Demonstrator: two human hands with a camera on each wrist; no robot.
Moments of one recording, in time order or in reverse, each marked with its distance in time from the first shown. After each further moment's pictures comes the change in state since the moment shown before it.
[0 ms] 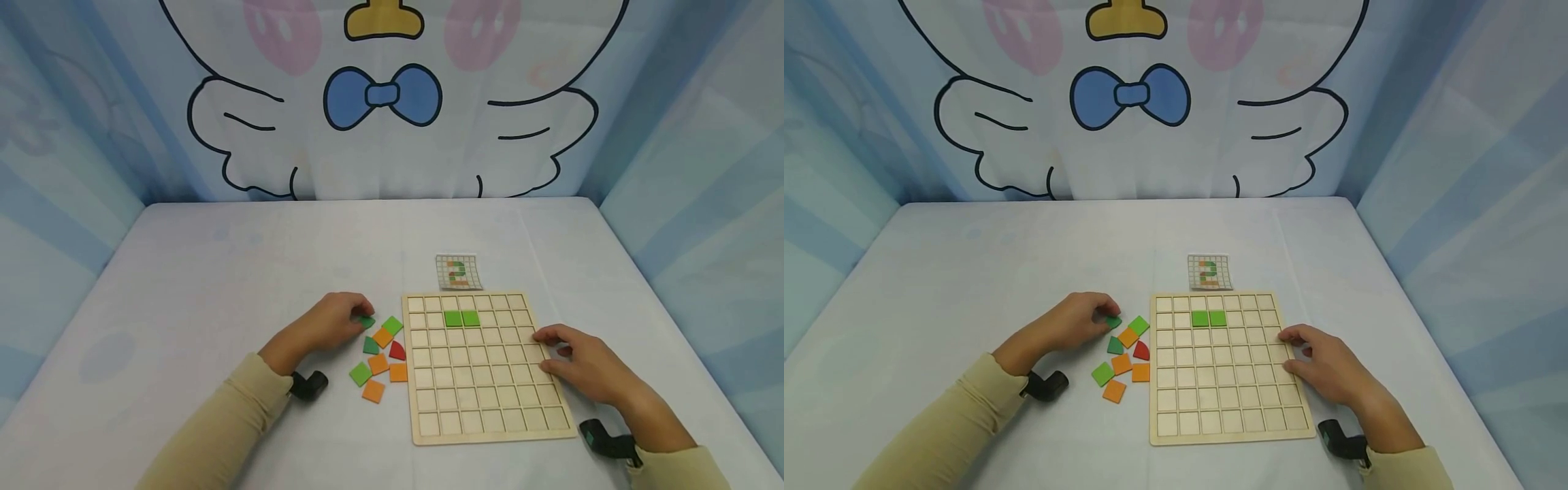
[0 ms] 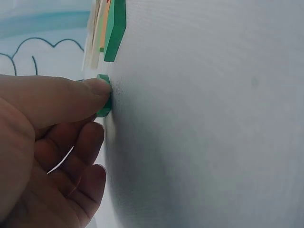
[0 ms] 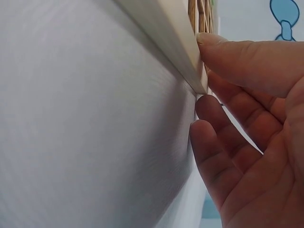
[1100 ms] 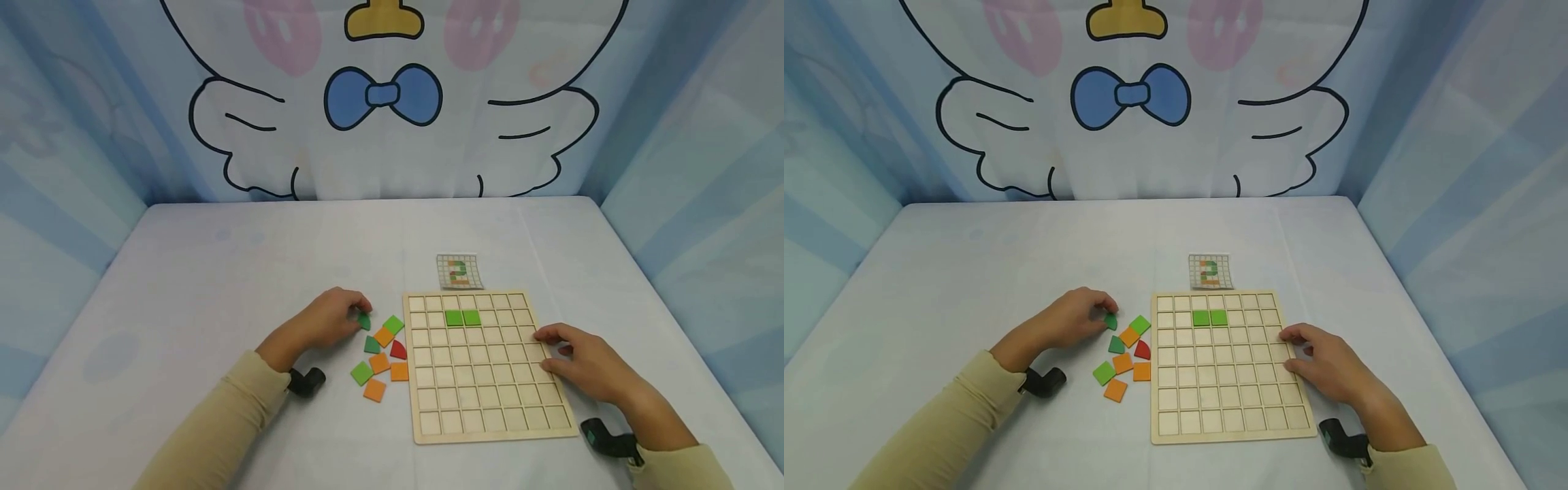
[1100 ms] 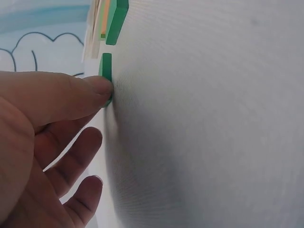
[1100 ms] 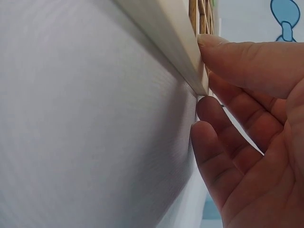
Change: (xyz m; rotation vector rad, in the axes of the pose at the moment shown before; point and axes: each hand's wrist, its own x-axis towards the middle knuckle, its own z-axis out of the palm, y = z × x) left_hand -0.001 -0.006 -0.006 0.088 0.003 0.035; right_hand 0.000 -0.001 -0.001 0.012 -0.008 -0.003
